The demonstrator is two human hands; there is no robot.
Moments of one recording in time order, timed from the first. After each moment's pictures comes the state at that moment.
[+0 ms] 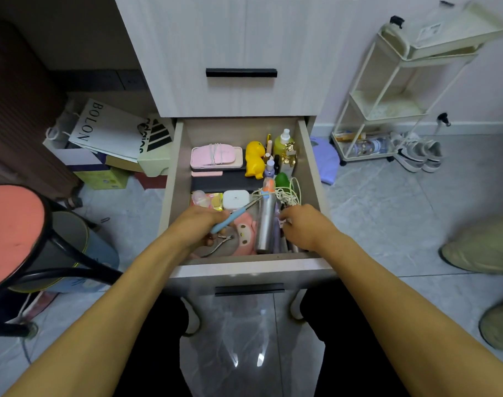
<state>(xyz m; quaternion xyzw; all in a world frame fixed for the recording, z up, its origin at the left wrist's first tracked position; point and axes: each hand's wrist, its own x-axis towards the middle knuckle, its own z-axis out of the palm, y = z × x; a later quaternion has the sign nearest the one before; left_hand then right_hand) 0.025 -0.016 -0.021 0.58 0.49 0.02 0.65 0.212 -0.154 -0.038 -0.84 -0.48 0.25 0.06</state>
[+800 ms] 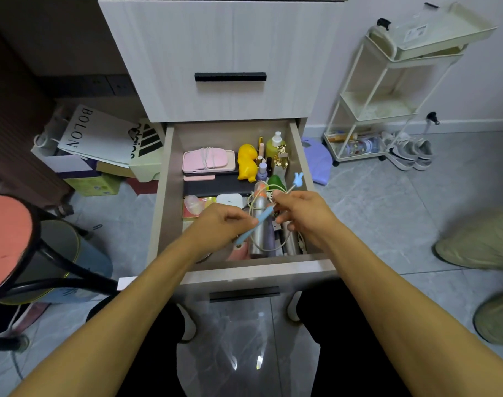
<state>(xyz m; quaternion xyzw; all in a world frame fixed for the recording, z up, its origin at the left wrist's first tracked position) 0.050 -0.039 -0.004 0.73 0.33 0.03 0.59 0.213 -0.148 -0.015 -0.71 -0.14 0.43 0.54</state>
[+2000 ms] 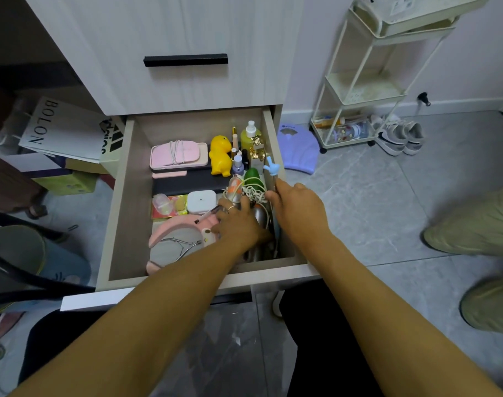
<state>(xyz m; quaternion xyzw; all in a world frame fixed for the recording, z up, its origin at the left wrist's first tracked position) 0.178 -0.078 -0.106 0.83 0.47 -0.16 0.27 0.255 -0.169 -0.041 -0.88 -0.45 0.03 0.15</state>
